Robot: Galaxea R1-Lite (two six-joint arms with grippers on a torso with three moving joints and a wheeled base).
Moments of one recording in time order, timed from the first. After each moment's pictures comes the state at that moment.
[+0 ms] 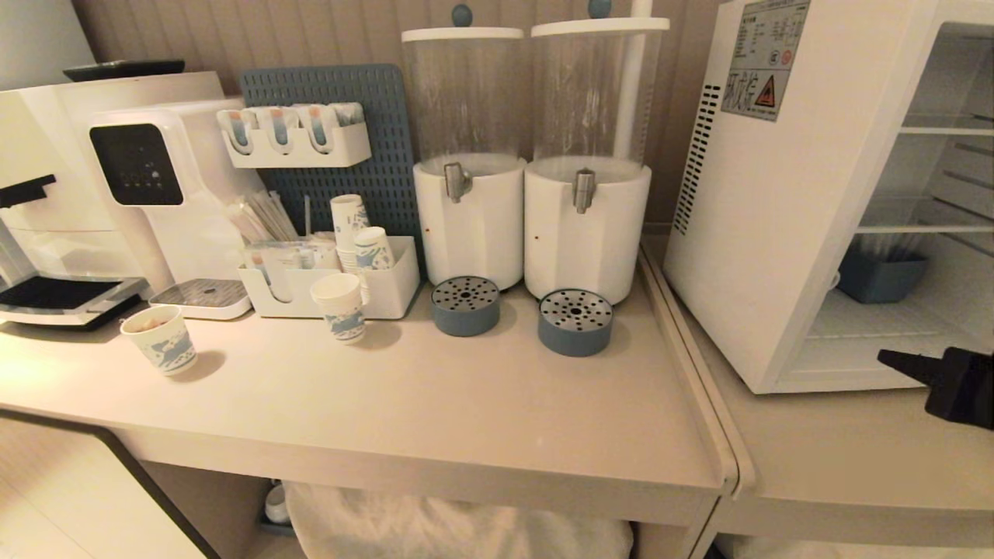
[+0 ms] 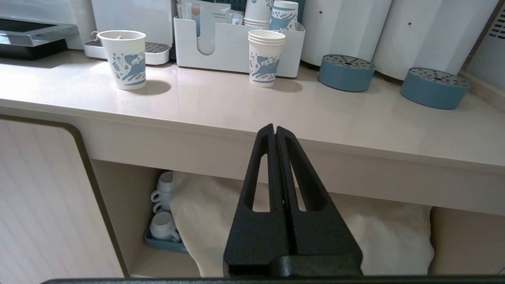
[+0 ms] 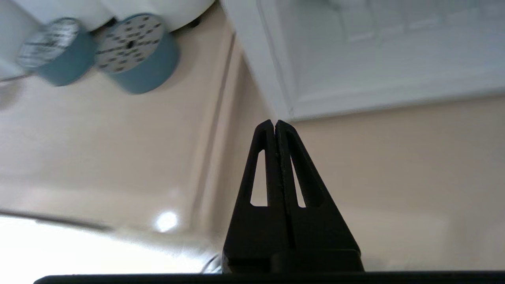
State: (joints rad) left arm 0.00 0.00 0.00 -0.13 -0.01 -0.12; right arm -0.03 1.20 -0.49 -0.33 0.12 0.18
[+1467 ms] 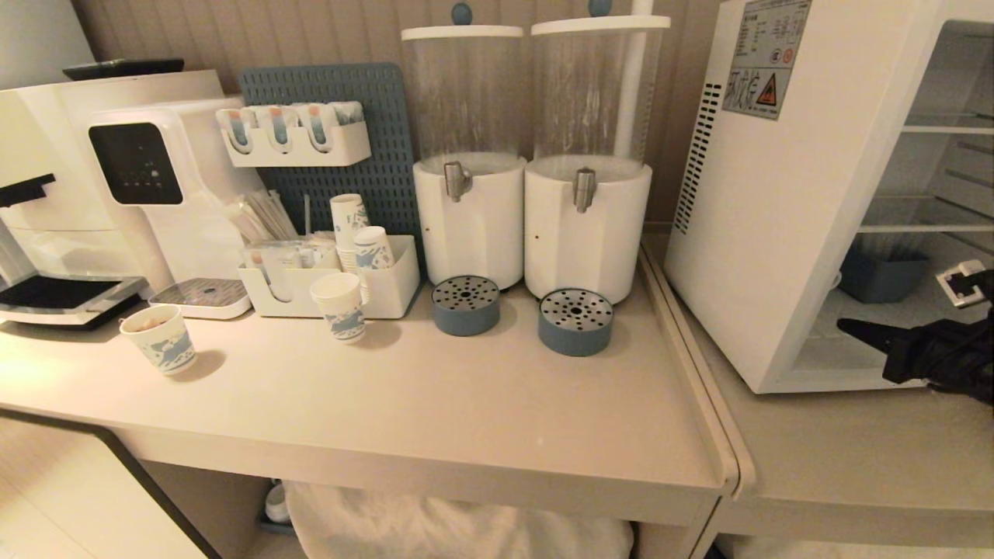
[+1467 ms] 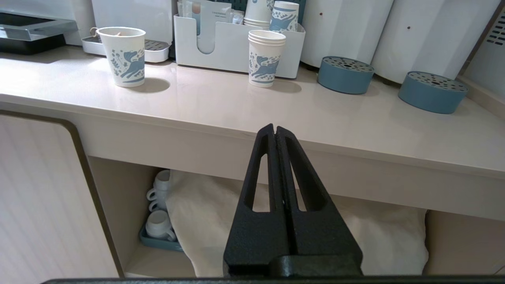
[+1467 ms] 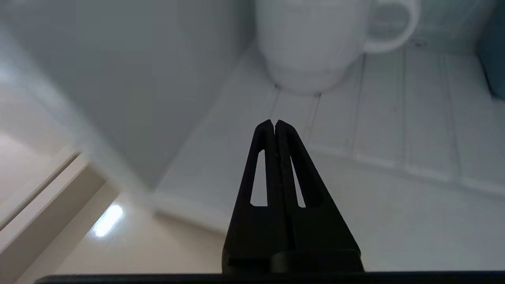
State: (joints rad) left arm 0.00 0.00 0.00 -0.13 -0.01 -0.14; right arm -0.43 1.86 -0.63 -0.93 0.74 -0.19
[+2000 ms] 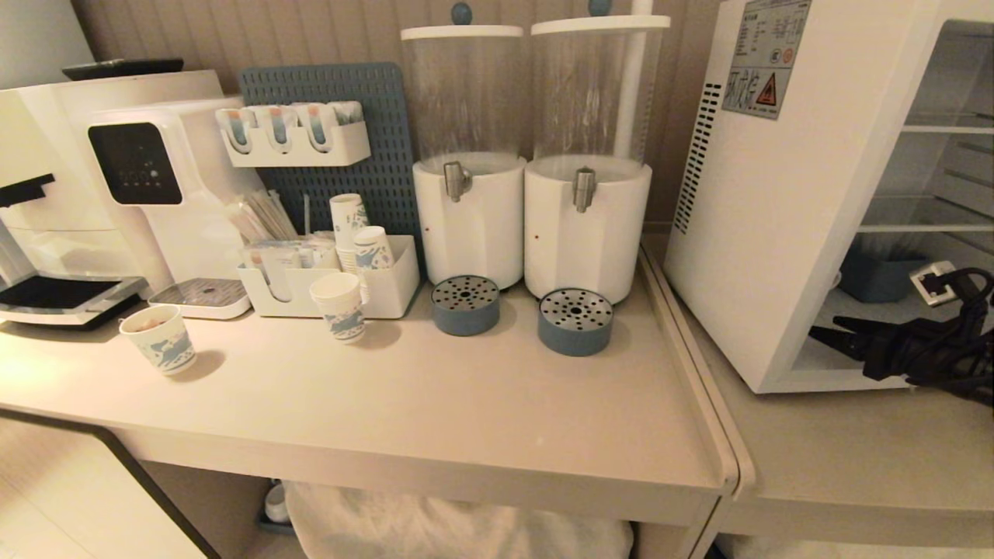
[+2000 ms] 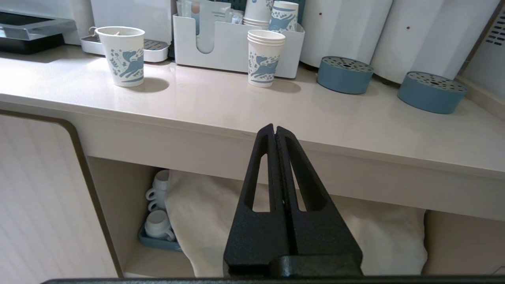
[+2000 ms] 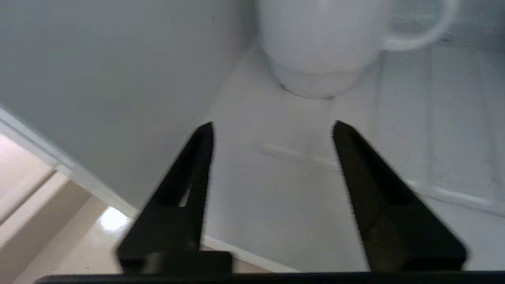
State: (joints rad) left arm 0.00 0.00 0.00 -0.13 -0.01 -0.14; right arm -0.39 1.92 -0.67 -0.92 0.74 -0.19
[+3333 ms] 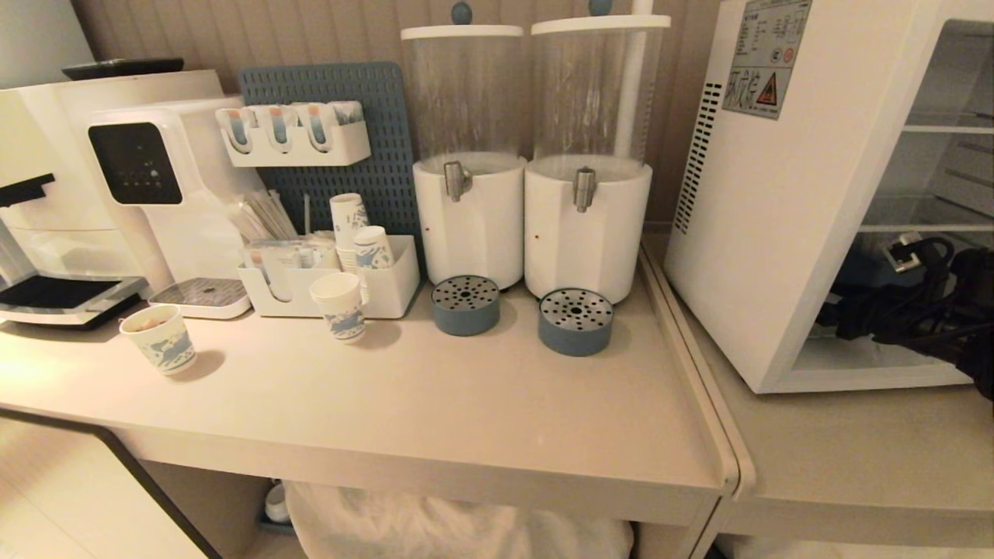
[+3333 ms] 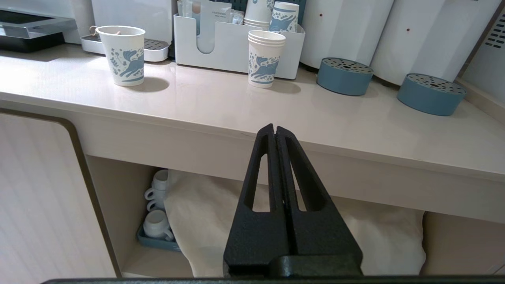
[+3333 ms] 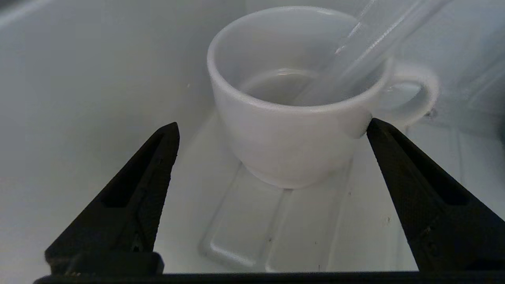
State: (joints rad) left arm 0.00 0.00 0.00 -0.13 -0.01 -0.15; right arm -0.36 2.07 -0.95 -0.85 0.74 -0.17
